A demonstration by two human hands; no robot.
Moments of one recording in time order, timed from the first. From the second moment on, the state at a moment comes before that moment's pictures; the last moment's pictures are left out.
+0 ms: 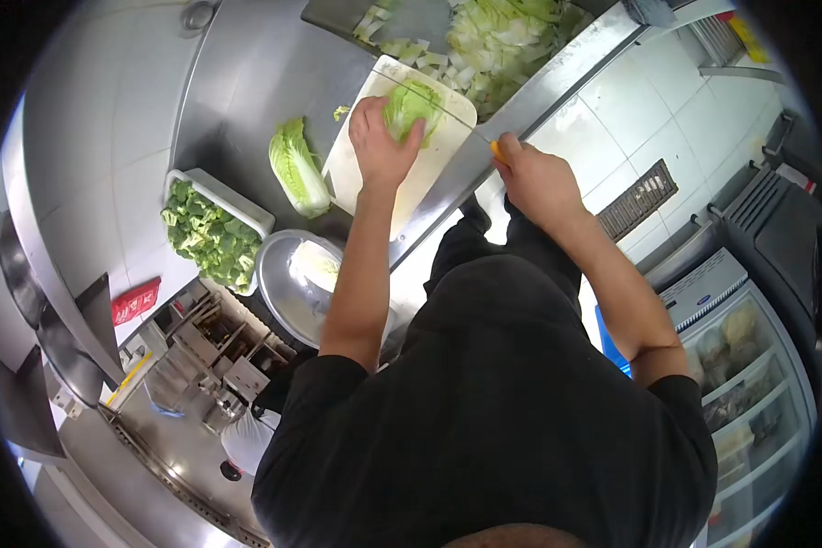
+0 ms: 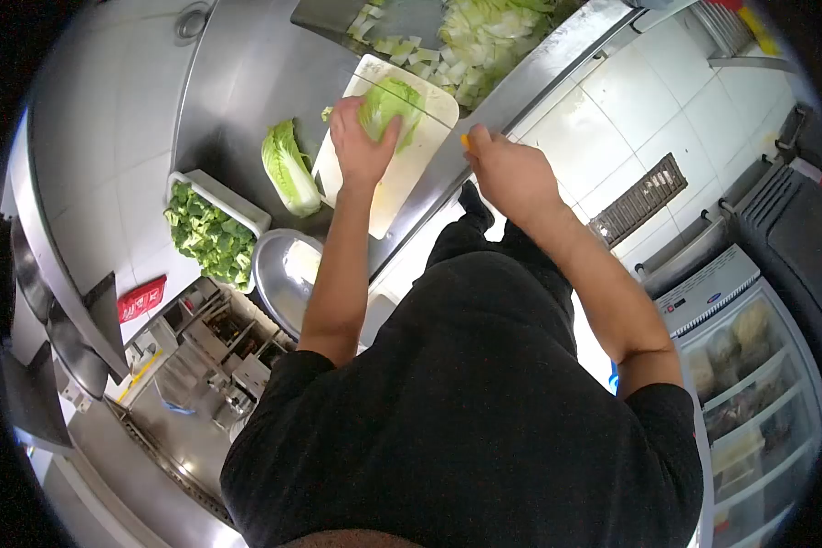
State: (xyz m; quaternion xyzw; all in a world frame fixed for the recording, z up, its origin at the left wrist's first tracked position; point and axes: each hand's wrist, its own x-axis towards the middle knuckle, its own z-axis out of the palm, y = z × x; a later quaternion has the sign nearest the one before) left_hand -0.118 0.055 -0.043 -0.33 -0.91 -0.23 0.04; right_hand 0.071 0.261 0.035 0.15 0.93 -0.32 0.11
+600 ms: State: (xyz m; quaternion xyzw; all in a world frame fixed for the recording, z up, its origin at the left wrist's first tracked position) left_hand -0.133 0.063 -0.085 -0.32 -0.93 -0.17 0.06; right_hand 0.040 0.239 0.014 0.15 0.91 -0.29 0.24
